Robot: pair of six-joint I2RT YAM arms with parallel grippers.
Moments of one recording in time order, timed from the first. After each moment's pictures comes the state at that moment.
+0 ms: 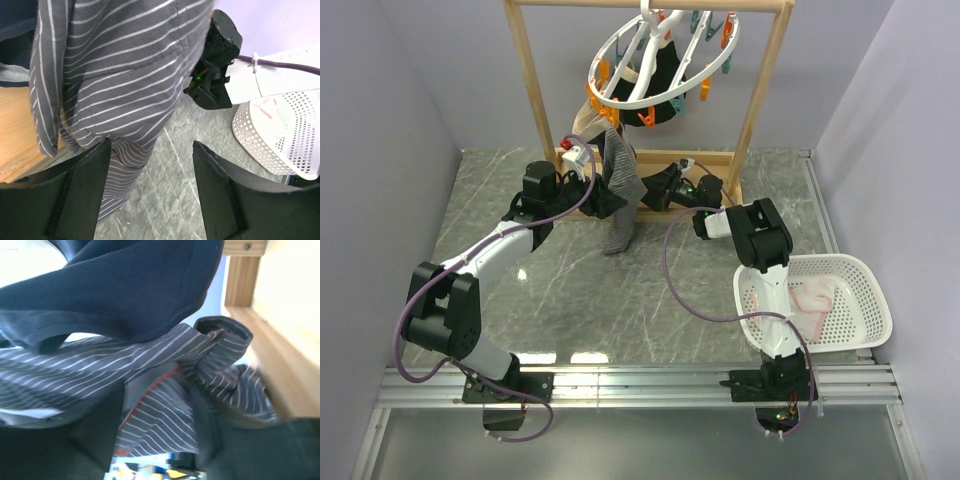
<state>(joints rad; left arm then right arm) -0.32 1.52 1.02 0.27 0.63 -0.31 0.30 2.40 1.38 1.19 -0.86 1.72</state>
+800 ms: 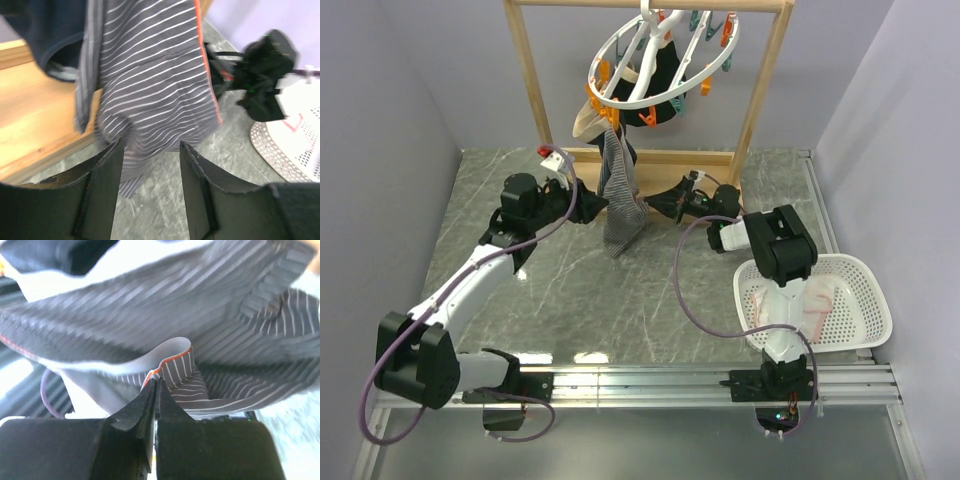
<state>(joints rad) -0.32 1.27 0.92 0.19 0.48 -0.25 0.28 2.16 1.07 1.27 -0.93 1.89</state>
